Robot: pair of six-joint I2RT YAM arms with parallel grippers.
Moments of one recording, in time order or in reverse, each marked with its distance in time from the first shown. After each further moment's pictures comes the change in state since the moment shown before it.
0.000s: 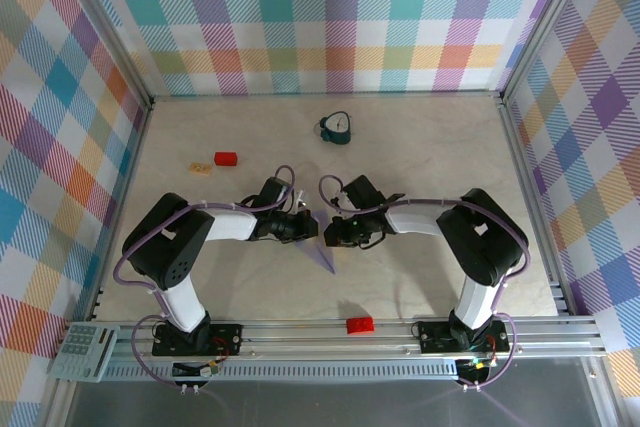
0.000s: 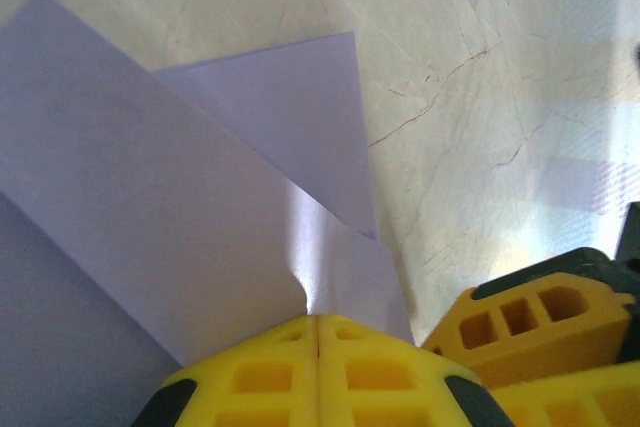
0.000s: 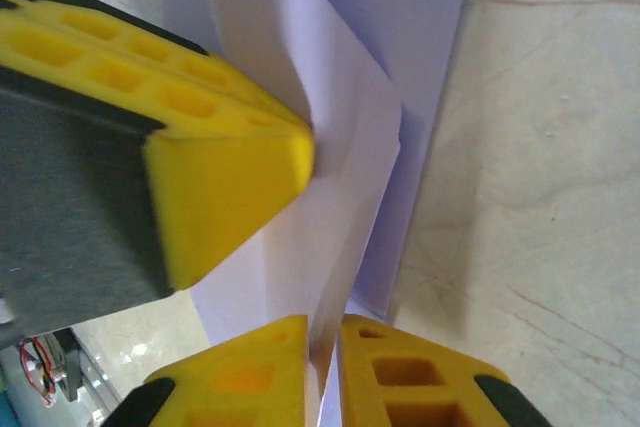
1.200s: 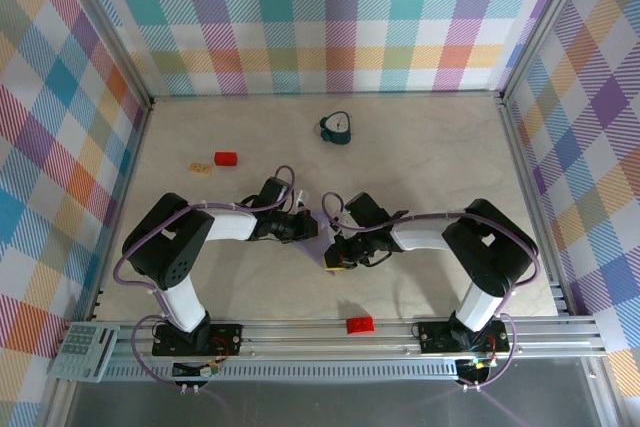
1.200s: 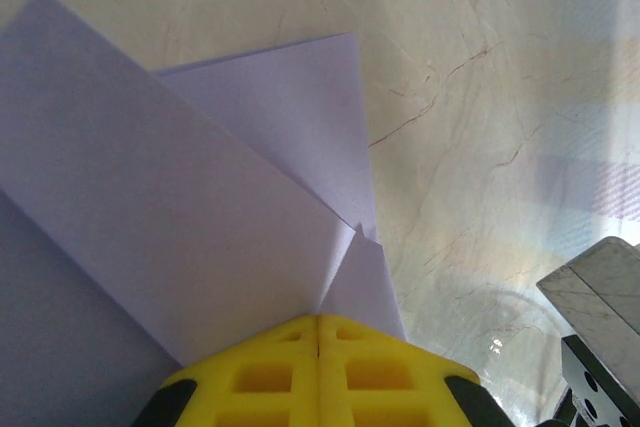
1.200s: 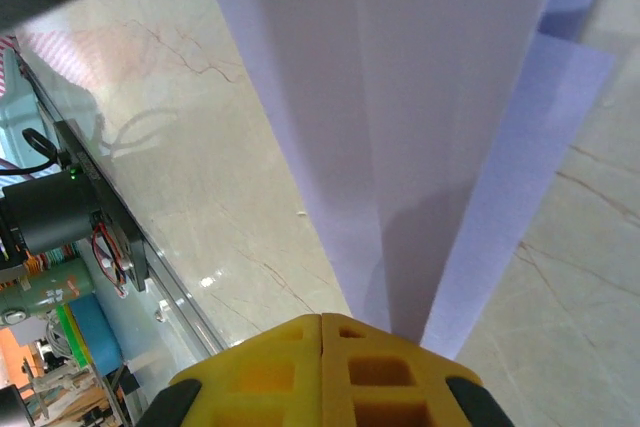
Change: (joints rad) left arm 0.000 0.000 0.000 -0.001 0.000 0.000; right arm 0.065 -0.066 -0.167 0.113 -0.173 0.111
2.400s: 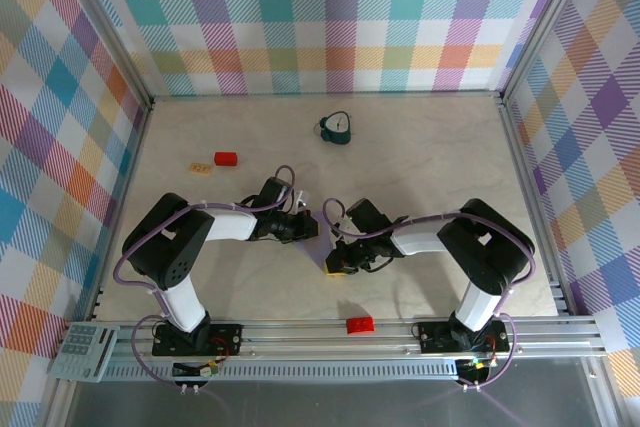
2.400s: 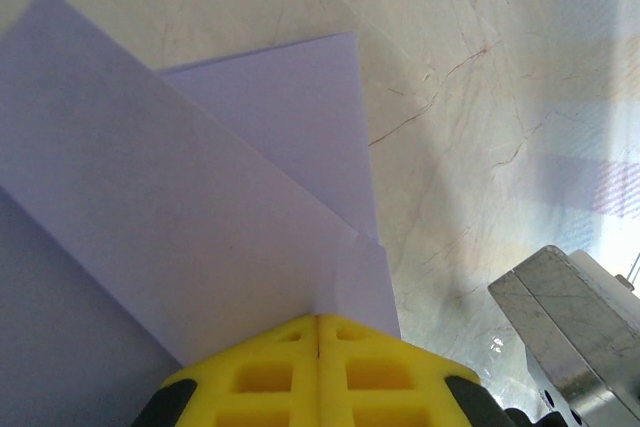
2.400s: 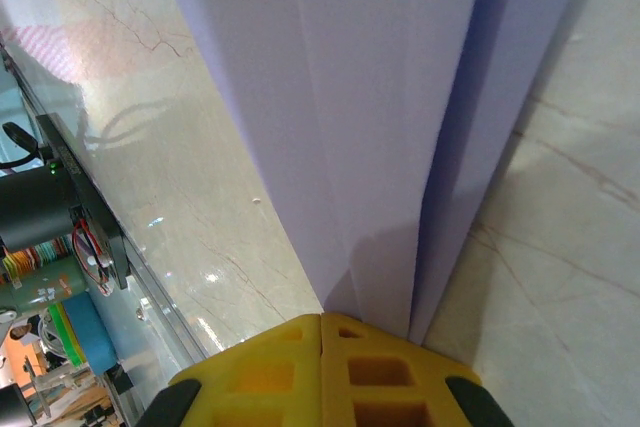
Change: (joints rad) left arm 0.000 0.000 0.000 -0.001 0.000 0.003; right arm 0.013 0.018 -0.052 0.072 0.002 0.011
